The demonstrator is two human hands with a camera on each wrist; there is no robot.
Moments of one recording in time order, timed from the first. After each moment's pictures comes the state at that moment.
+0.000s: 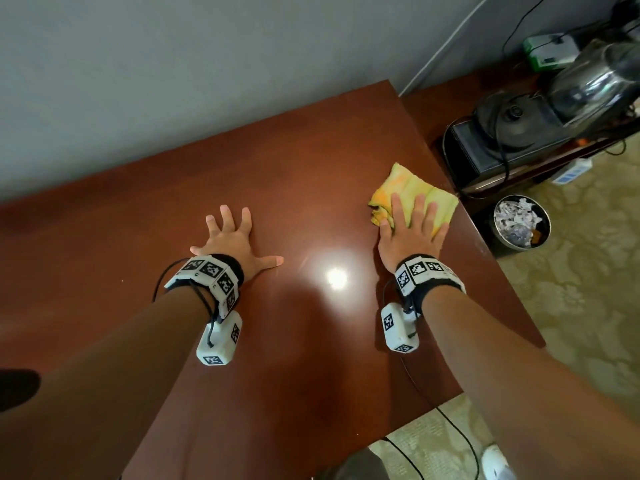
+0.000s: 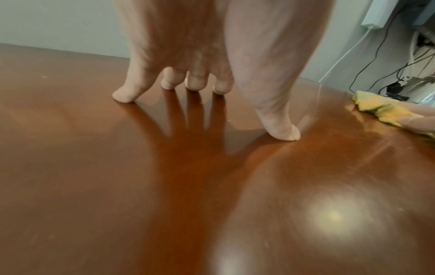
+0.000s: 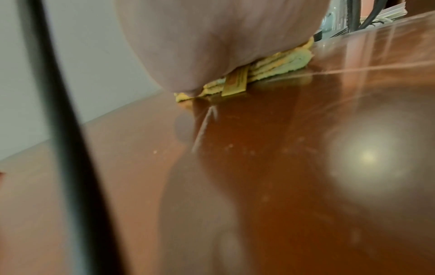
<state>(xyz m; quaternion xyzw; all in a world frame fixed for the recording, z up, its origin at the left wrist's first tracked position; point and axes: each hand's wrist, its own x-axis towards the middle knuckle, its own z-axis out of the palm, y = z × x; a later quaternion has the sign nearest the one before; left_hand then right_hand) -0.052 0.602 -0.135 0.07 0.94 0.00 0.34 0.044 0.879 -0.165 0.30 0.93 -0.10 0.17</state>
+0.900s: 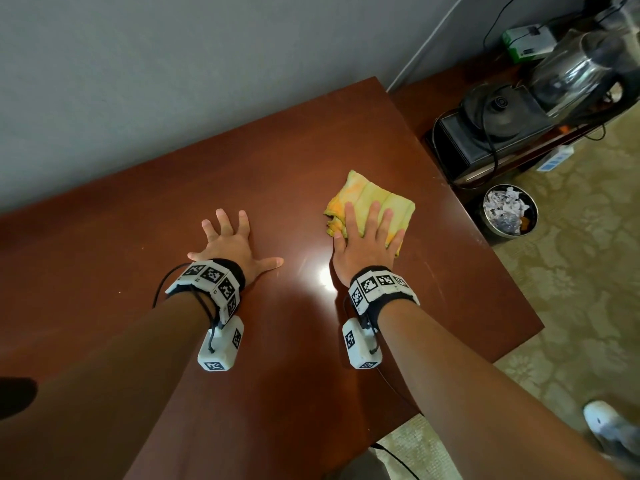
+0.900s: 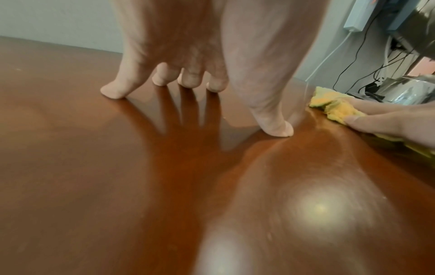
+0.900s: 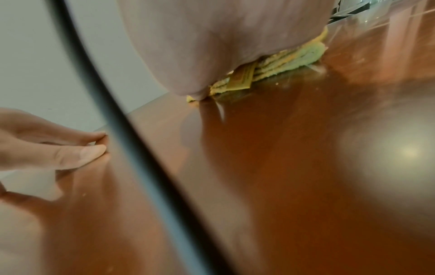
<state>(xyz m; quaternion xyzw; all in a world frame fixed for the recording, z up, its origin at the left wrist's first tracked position) -0.053 0.603 -0.137 0.08 0.94 -0.02 0.34 0.043 0.797 -0.173 0.28 0.94 -0.12 0.12</state>
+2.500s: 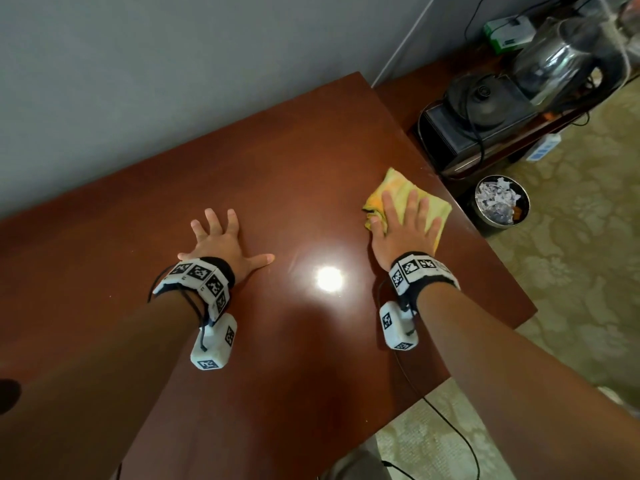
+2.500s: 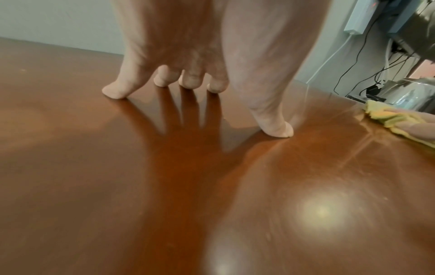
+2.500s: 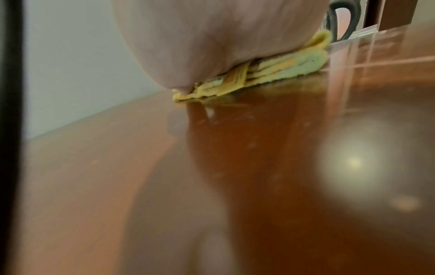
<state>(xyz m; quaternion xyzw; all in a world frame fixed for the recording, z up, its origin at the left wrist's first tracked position) -0.051 0.601 -0.135 0.08 0.94 -0.01 0.34 0.068 0.875 -0.168 0.34 0.92 -0.12 0.17</state>
